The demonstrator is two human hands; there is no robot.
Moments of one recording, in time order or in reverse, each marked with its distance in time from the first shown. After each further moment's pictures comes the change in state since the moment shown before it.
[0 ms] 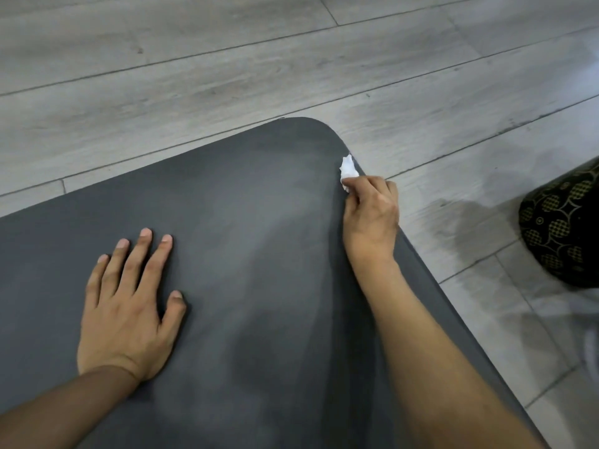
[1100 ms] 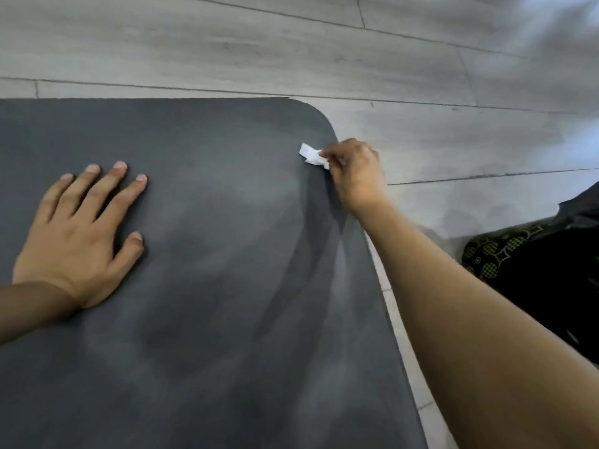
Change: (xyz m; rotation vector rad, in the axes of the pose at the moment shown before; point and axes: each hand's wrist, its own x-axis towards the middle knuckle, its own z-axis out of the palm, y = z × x) left_hand 0.000 -0.004 0.013 -0.089 0.093 0.037; right_hand 0.084 -0.004 -0.019 -0.073 -0.472 -0.324
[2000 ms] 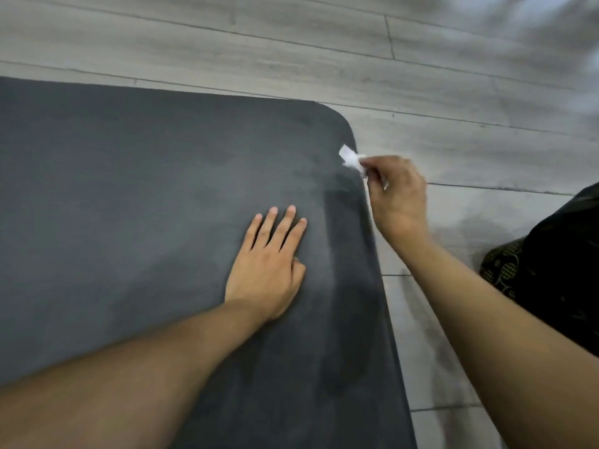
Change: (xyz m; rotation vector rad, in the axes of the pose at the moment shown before) left_hand -0.042 0.253 0.047 0.062 -0.136 -0.109; right_hand -0.088 0.040 -0.039 0.123 0.146 -0.200
